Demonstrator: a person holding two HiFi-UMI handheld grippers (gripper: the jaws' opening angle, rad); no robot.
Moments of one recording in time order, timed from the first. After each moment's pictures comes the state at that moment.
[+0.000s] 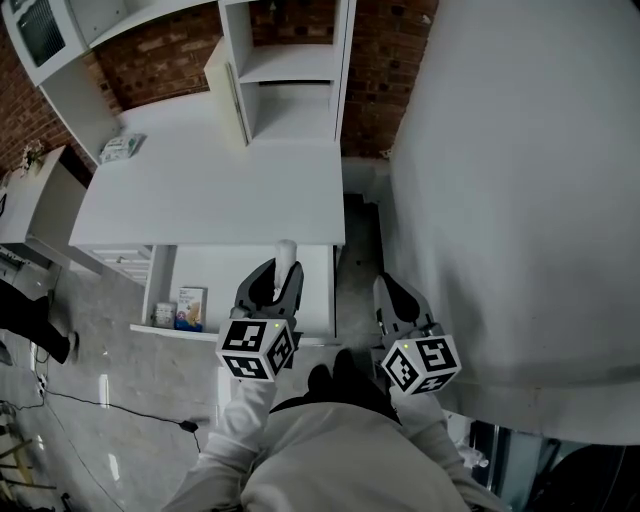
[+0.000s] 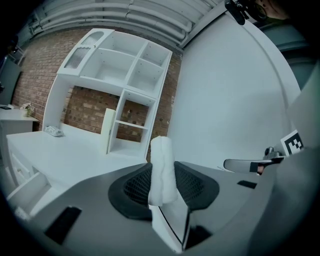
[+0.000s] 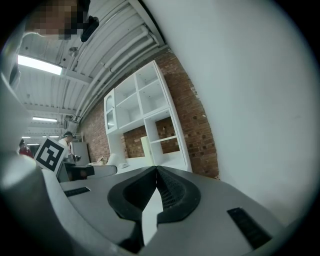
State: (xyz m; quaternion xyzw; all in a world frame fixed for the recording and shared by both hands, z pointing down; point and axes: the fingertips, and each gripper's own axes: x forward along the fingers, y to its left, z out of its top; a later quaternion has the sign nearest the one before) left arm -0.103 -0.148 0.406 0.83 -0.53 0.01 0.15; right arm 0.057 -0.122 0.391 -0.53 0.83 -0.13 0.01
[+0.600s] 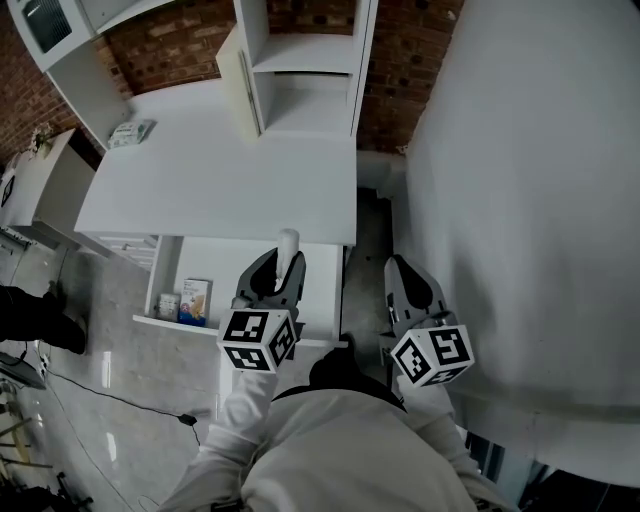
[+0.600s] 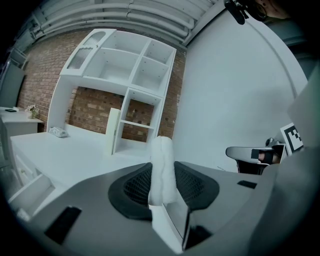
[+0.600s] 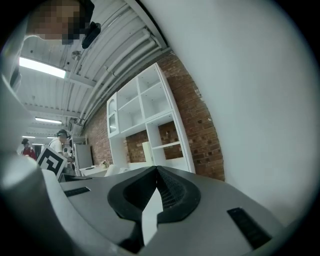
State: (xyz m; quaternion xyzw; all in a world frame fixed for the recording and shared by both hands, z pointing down) left arm -0.113 -0.173 0.412 0.82 -0.56 0.02 0.15; right arm 0.055 -0.162 0.369 -0.52 0.85 -0.11 0.02
